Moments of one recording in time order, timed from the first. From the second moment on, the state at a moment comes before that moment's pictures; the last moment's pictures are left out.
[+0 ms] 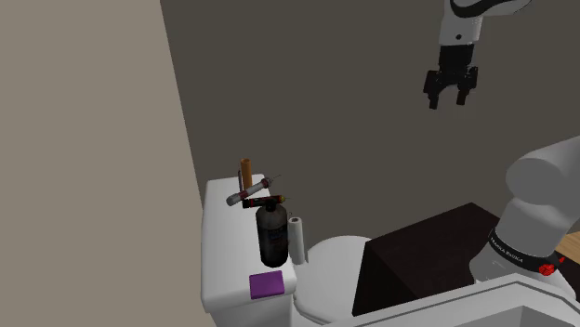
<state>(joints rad) -0.01 -0.75 0.01 -2.43 -0.02 1.56 0.16</state>
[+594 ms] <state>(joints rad) 0.07 -0.54 0.05 -2.39 -0.02 1.76 0.05</state>
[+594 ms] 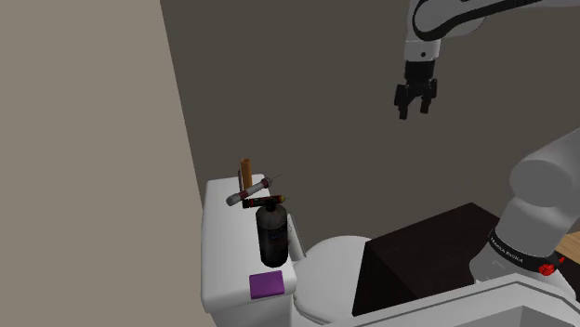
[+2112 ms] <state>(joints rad) 0.28 0.15 0.25 -2.06 -0.18 2.17 -0.18</state>
